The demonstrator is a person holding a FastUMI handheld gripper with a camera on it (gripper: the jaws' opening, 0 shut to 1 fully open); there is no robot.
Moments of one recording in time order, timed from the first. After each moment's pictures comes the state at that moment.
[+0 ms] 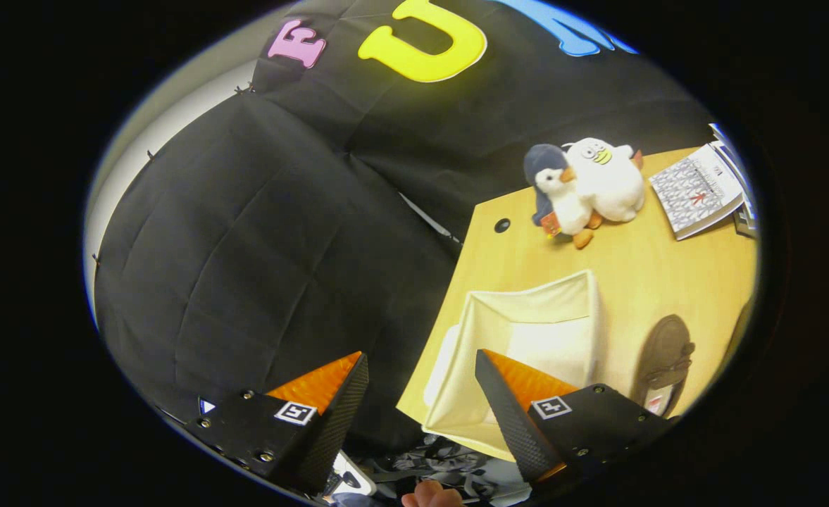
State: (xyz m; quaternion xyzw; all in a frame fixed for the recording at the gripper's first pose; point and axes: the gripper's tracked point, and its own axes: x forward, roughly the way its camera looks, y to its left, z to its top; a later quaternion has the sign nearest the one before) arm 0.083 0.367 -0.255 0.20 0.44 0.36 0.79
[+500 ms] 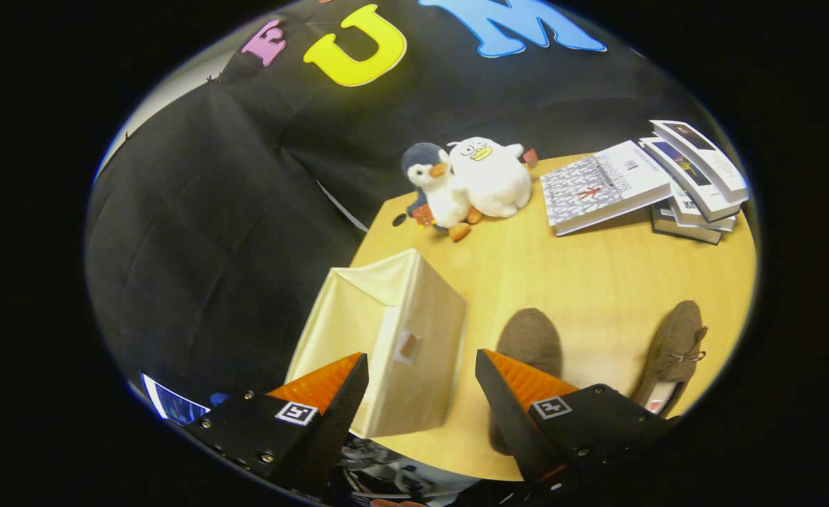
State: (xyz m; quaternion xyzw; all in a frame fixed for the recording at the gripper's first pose) arm 0.095 0.212 -0.357 0.10 0.47 0.27 0.84
